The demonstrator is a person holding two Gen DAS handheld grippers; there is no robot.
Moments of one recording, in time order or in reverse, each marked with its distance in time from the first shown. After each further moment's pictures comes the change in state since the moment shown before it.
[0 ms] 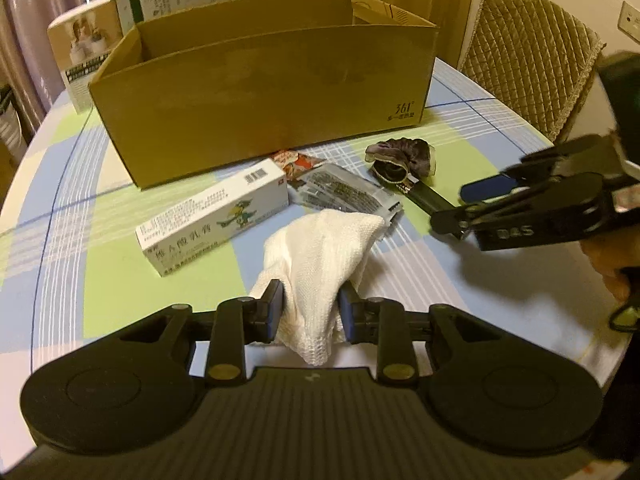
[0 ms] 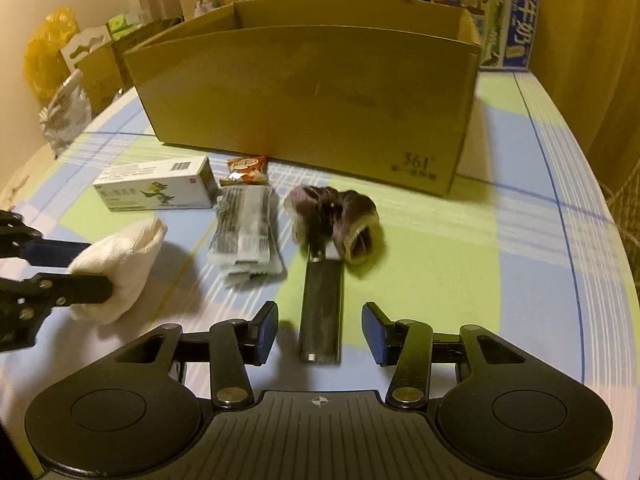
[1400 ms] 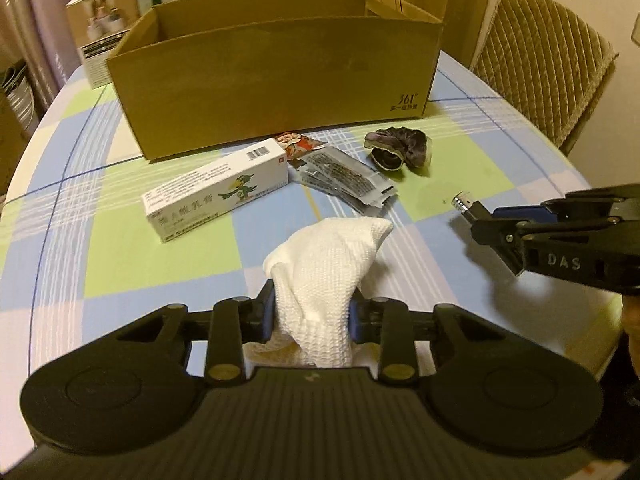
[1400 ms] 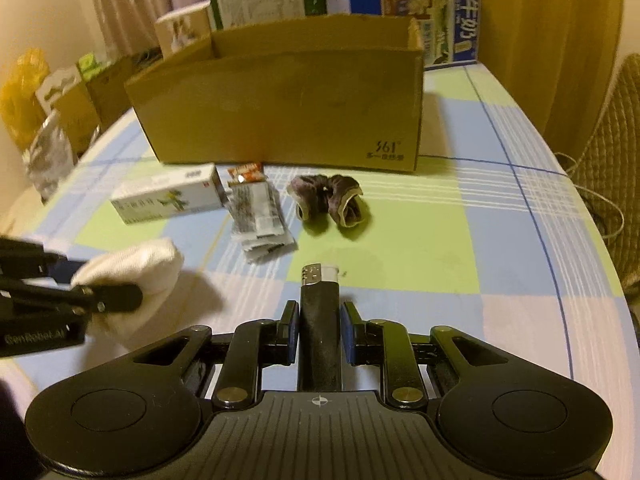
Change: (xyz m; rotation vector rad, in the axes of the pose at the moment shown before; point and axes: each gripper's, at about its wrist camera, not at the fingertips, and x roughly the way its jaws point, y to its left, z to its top) left arm -0.019 -0.003 -0.009 -0.085 0.039 0.017; right arm -0.060 0.022 -0.034 0.163 -0.068 -0.049
